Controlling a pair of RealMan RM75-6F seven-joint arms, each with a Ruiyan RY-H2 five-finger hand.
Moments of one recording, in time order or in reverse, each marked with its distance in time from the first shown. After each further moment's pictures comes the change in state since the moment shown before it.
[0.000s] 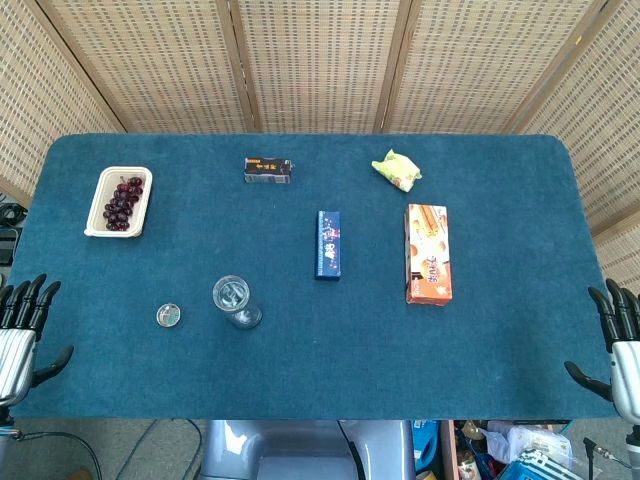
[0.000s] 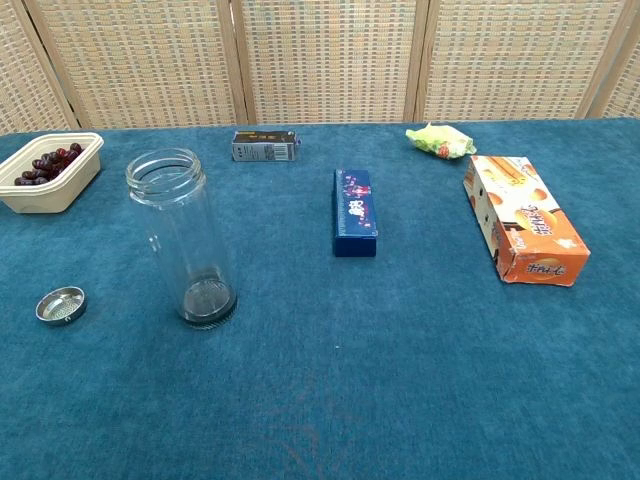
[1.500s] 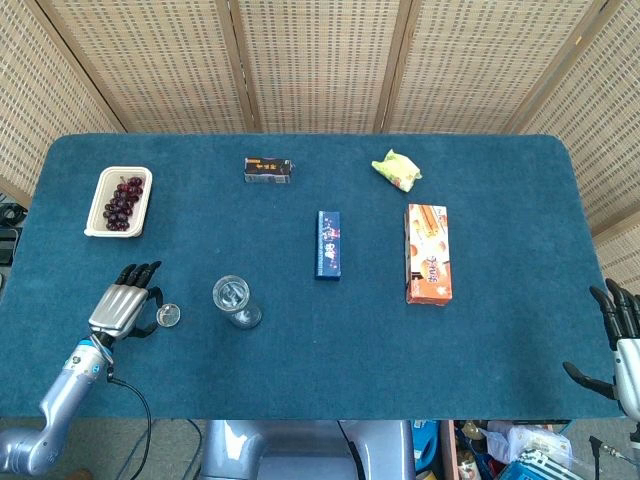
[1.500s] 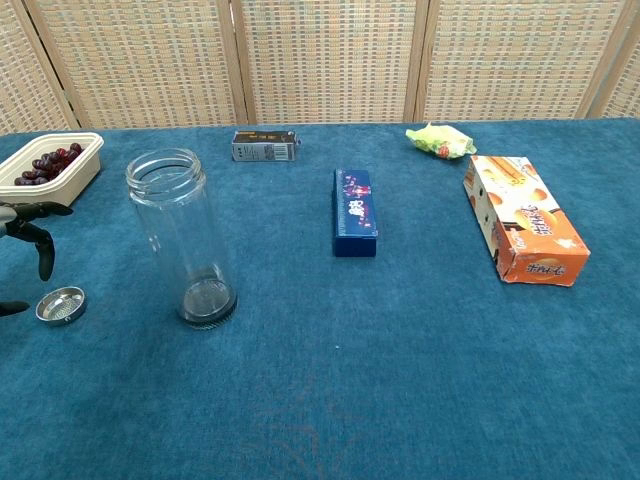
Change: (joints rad) left arm -0.390 -0.264 -0.054 0.333 -0.253 -0.594 -0.020; right arm 0.012 0.034 -0.003 -0.002 0.027 -0.048 0.132
